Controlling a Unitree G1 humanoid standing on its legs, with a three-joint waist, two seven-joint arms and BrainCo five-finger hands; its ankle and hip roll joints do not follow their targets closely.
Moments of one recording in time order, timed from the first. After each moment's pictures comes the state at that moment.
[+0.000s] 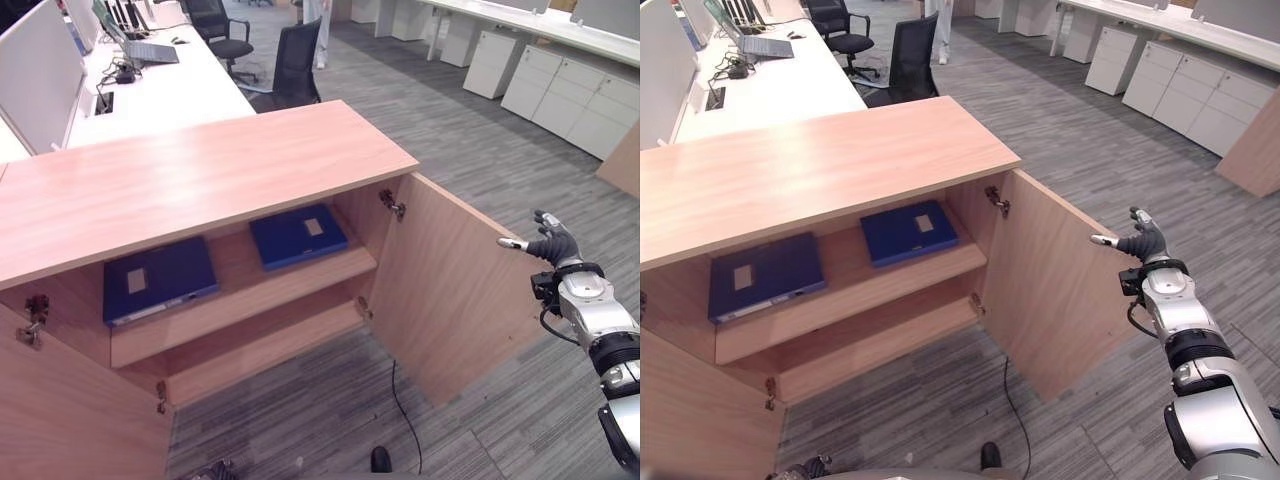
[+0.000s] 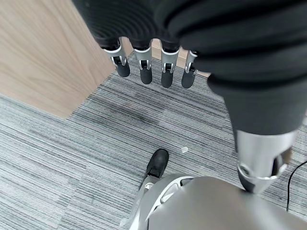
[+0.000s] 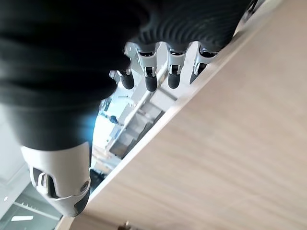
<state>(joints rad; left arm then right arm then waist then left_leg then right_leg) -0.07 0.26 -0.40 1.39 0.32 0.01 0.07 -0.60 -0.78 0.28 0.91 0.37 -0.05 -0.05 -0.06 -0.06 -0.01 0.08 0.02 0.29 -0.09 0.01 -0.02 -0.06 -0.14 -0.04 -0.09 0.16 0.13</state>
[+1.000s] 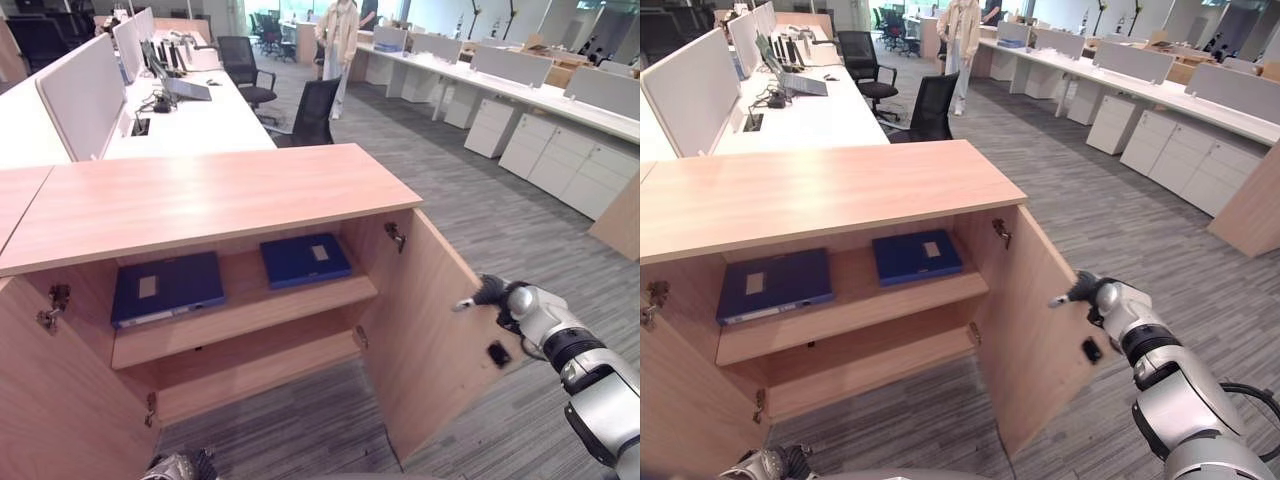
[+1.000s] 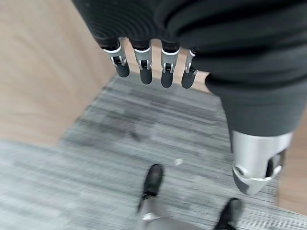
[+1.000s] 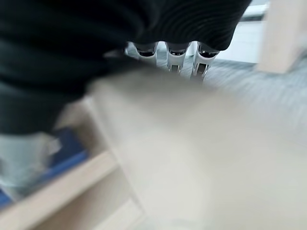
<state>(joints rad) -0.11 0.38 -0.50 1.25 0.38 0.02 -0.08 -0.56 -0.76 0.64 0.57 -0.15 0.20 0.33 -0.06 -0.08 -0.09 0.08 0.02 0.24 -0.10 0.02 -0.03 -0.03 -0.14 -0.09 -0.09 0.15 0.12</state>
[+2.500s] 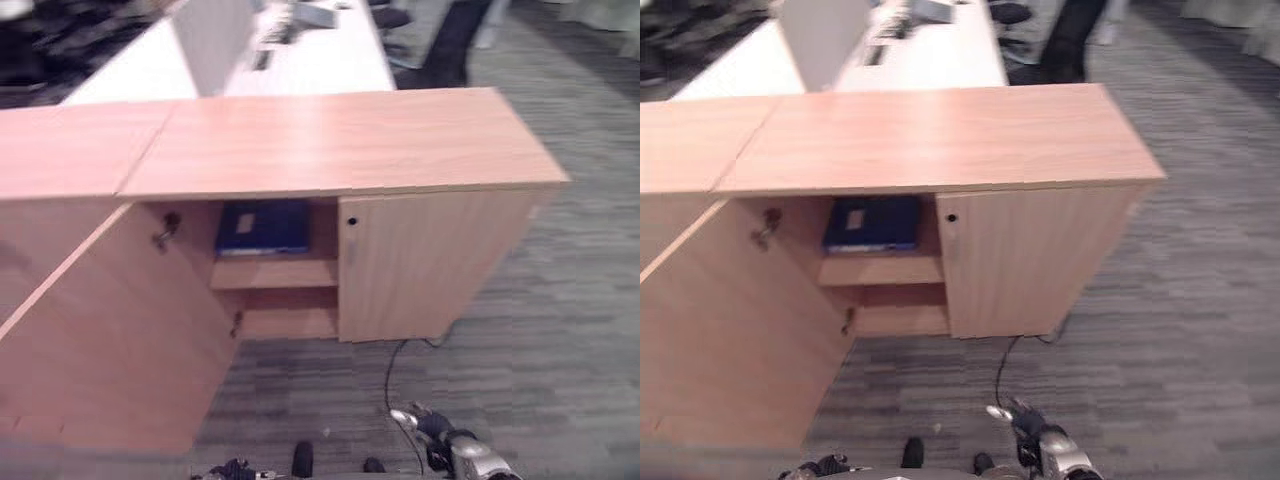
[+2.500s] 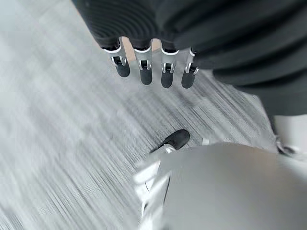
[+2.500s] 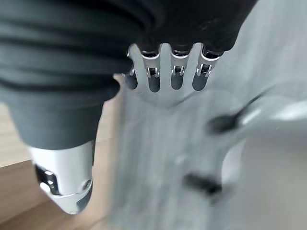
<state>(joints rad) -0.07 0.18 -0.39 1.41 0.27 0.00 0.06 -0.10 -0.23 0.26 1.29 0.33 0.03 -0.01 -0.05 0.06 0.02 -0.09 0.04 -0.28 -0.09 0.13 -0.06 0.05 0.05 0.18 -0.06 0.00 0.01</state>
